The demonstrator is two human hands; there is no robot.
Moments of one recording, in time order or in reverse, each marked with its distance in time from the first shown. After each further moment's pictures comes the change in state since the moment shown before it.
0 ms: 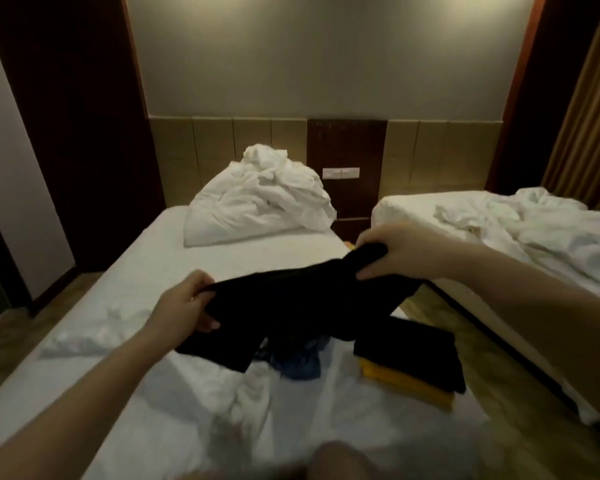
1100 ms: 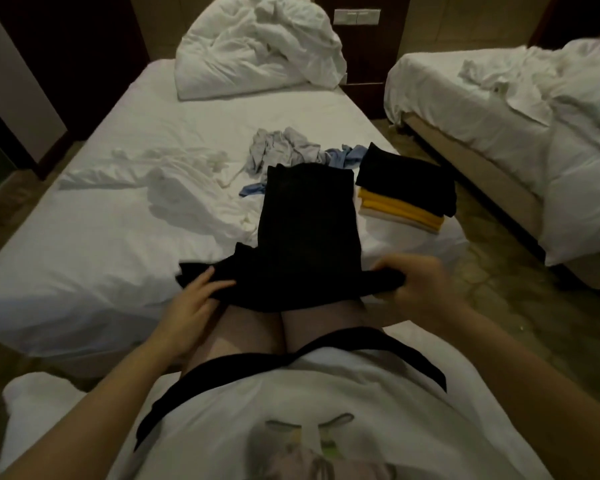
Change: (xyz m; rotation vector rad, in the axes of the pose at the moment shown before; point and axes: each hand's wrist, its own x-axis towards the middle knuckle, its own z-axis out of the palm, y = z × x) left_hand -0.252 -0.173 0.038 0.275 -0.285 0.025; right_hand -0.214 -0.015 0.255 0.329 0.252 0.007
